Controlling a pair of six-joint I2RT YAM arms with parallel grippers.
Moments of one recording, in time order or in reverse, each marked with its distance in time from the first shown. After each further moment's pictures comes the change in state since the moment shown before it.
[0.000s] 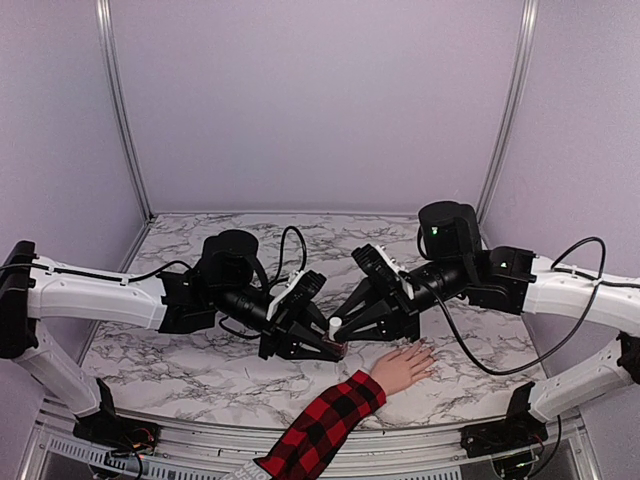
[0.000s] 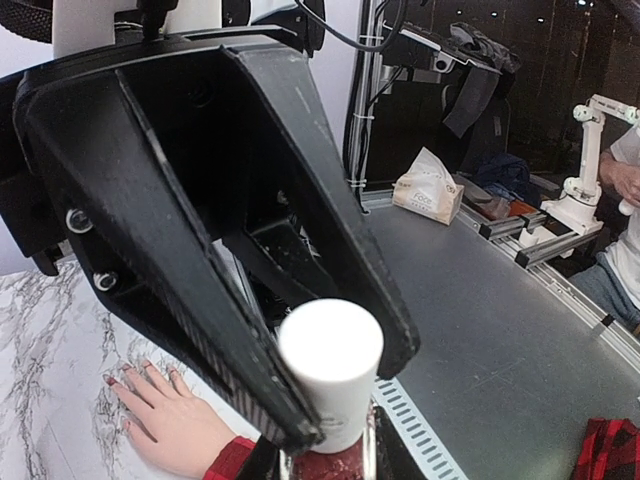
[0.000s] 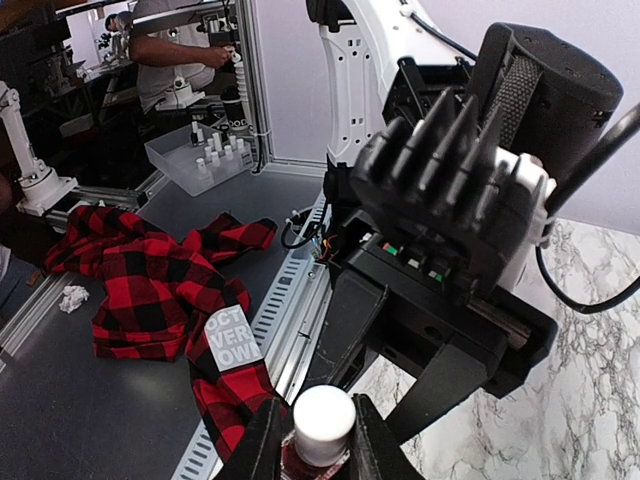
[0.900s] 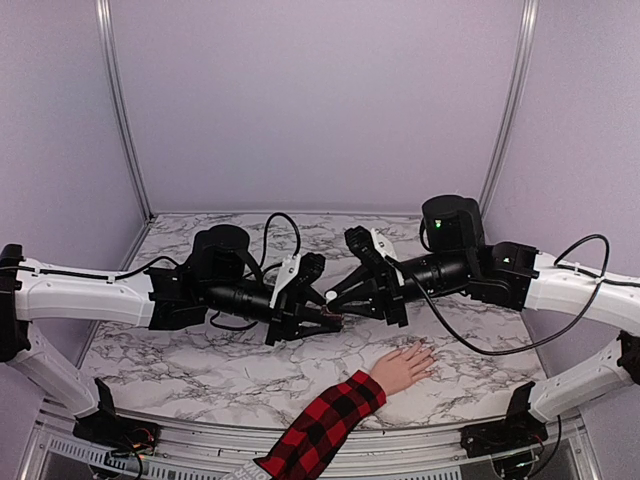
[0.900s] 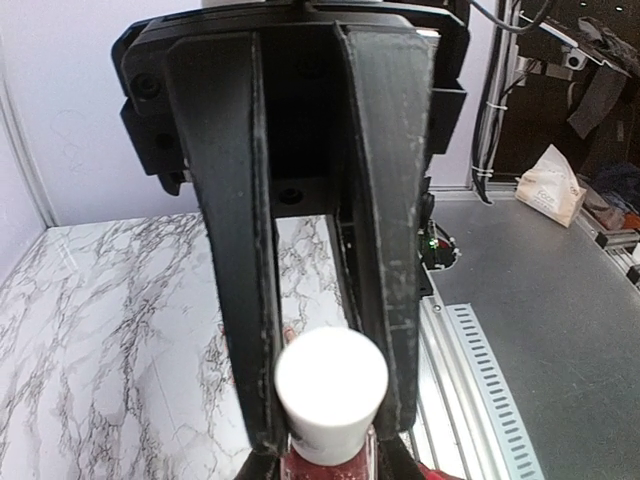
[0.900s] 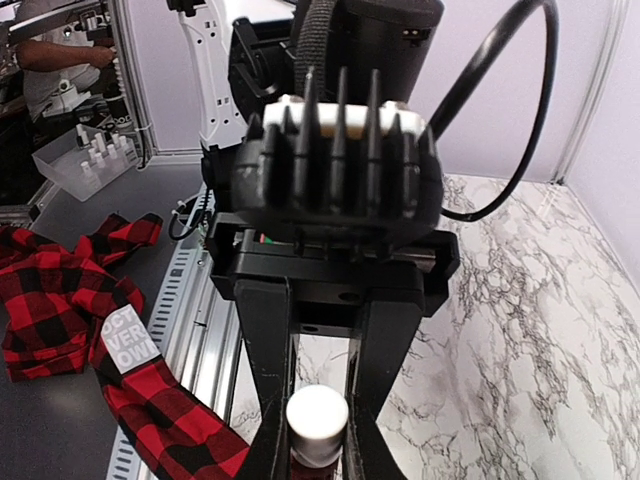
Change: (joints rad) left arm 0.014 -0.059 -0.005 -0.076 -0.329 0.024; right arm -0.013 0.000 0.023 -0.005 0.261 0.028
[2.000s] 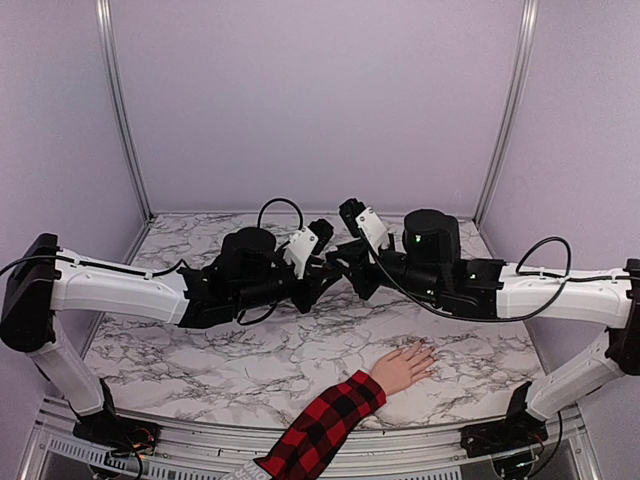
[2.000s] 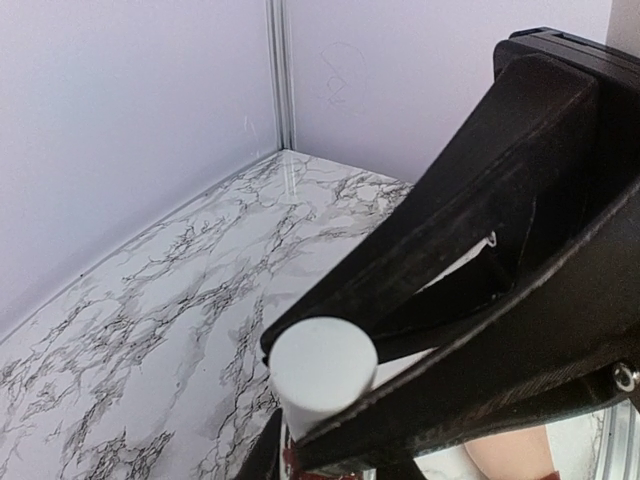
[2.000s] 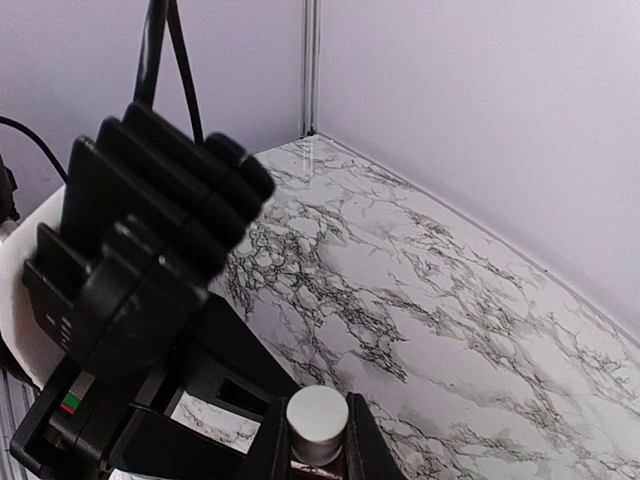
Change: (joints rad) left arm 0.005 0.177 0.086 0.103 -0.667 -0.153; right arm -0.001 0.118 -0.083 0.330 0.700 0.242
